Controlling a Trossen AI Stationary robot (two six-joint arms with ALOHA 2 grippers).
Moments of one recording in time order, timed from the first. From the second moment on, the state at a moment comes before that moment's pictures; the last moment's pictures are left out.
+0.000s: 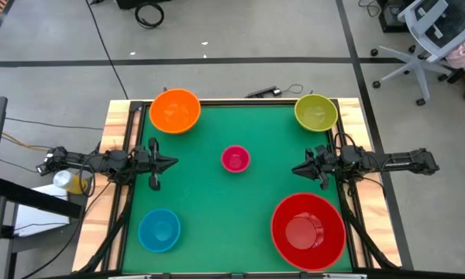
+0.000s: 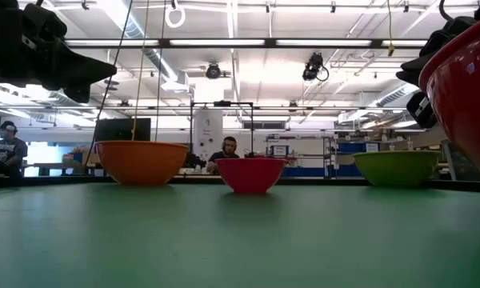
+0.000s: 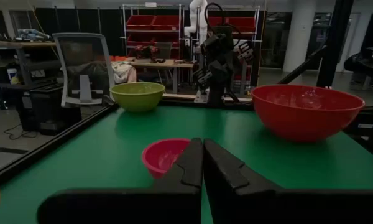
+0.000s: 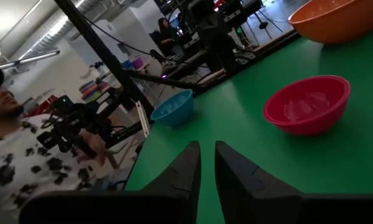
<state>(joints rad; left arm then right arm) -0.17 0.01 0.01 0.06 -0.33 -0.01 0.01 0.13 0.01 0.08 -0.13 0.58</state>
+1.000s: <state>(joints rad) -0.18 0.01 0.01 0.25 -0.33 0.02 0.01 0.13 0.01 0.25 -0.10 0.32</state>
